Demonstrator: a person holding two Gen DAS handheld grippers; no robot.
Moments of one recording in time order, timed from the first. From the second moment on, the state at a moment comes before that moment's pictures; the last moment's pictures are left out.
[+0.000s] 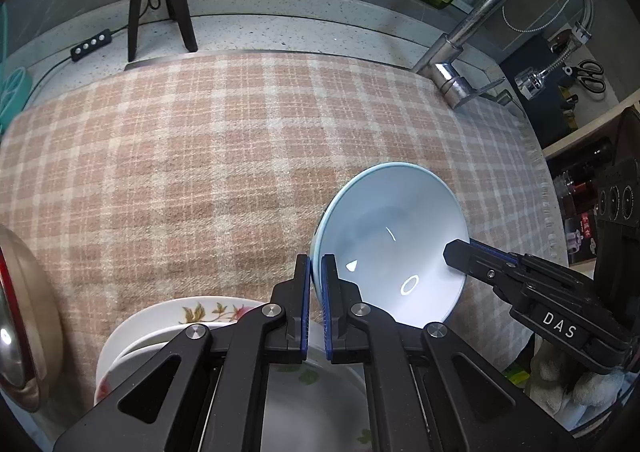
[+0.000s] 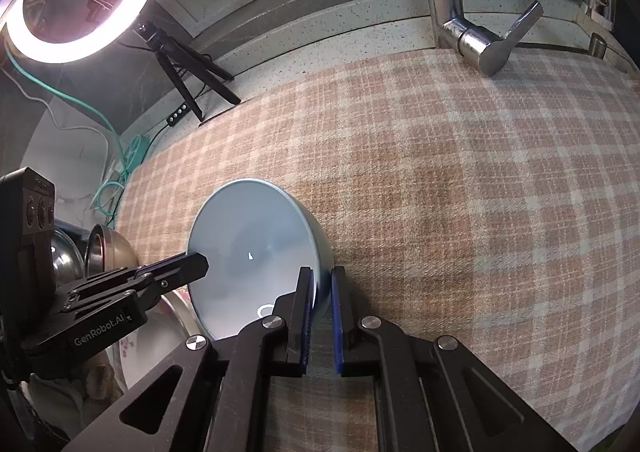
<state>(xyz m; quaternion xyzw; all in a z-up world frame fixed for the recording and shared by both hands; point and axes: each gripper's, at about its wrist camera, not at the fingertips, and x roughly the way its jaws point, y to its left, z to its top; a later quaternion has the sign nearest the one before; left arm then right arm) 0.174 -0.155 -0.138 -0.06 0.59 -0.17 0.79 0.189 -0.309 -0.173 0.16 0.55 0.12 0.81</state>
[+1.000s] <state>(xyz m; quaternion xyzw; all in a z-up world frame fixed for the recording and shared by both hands) 0.140 -0.074 -0.075 -0.11 0.54 -0.14 0.82 0.183 -0.235 -0.100 0.12 0.52 0.18 0.82</state>
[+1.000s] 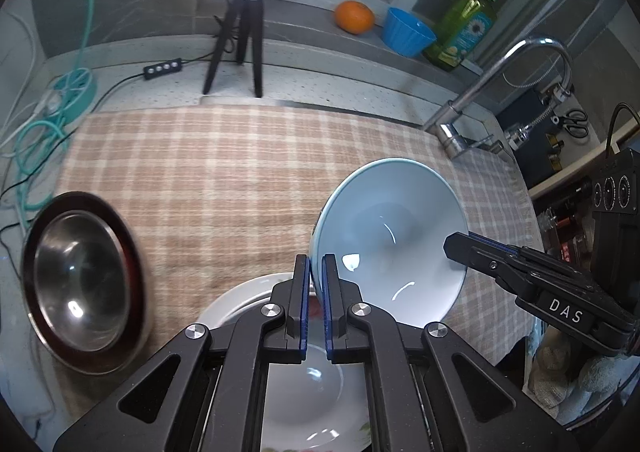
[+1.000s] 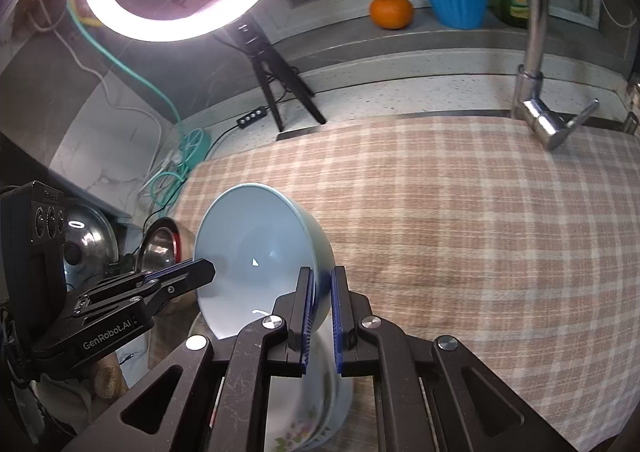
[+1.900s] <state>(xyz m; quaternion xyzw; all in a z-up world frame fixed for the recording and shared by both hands) 0.103 0.077 -0.074 -0.17 0.52 -0.01 0.84 0.191 -0.060 -0.101 0.06 0.53 0.29 0.80</state>
